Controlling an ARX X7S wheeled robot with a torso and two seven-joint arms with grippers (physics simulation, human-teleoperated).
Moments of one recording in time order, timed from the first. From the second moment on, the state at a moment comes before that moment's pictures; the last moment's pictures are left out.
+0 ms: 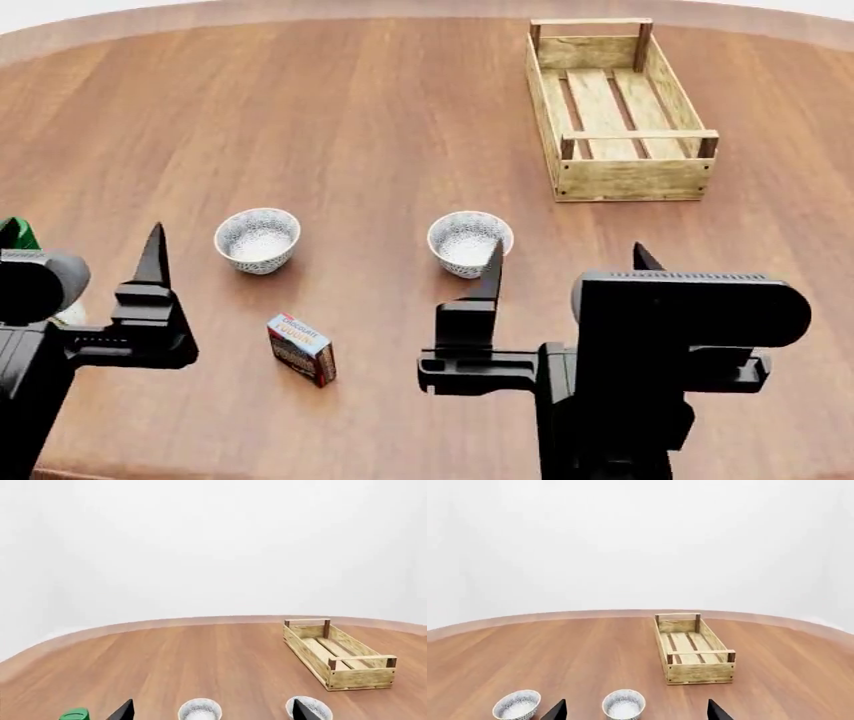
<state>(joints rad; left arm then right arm) -0.47 -0.19 0.07 0.66 -0.35 -0.98 -0.29 0.46 0.13 -0.07 -0.69 0.32 1.03 0.29</state>
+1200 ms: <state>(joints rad) -0.59 -0.23 0.09 0.72 -0.41 -1.09 -0.32 0.61 0.13 -0.07 -0.77 0.43 1.15 0.33</state>
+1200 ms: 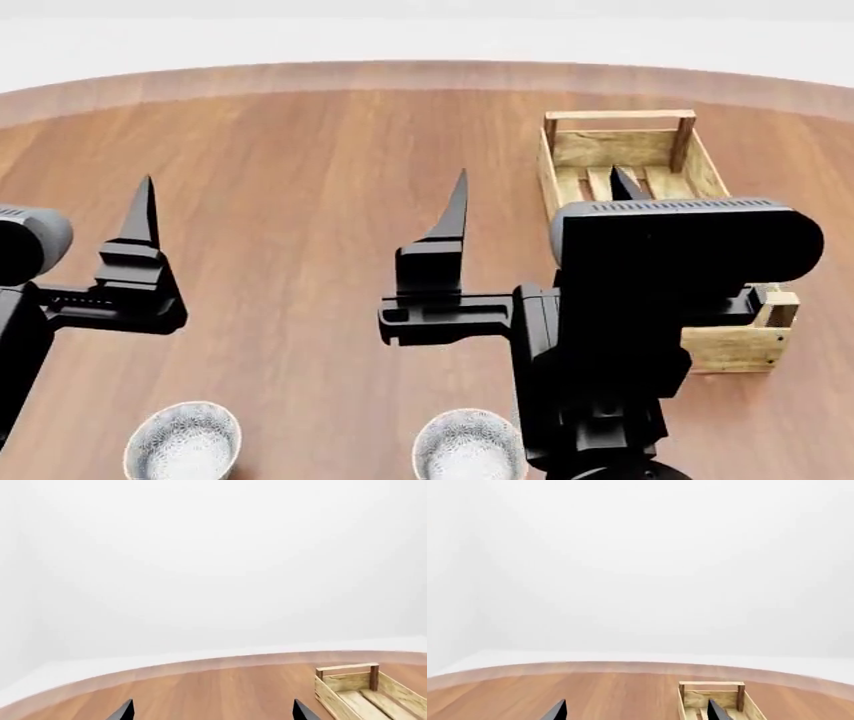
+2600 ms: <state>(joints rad) -0.60 -0.26 0.07 0.74 -0.45 -1.11 -0.35 0.84 0.25 0.06 -0.44 1.21 1.52 0.91</state>
